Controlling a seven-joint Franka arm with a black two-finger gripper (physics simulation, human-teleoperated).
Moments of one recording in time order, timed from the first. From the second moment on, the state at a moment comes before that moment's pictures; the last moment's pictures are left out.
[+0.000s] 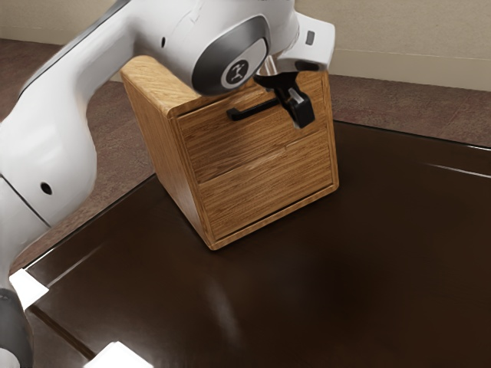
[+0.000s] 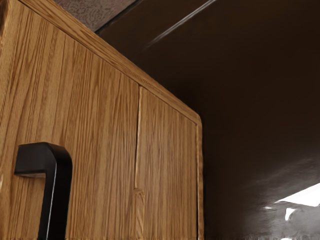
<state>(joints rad) -0.04 0.44 -0.21 -0.94 0.52 1.78 0.24</state>
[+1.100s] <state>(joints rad) -0.11 0.43 -0.14 -1.05 0.55 1.74 0.22</state>
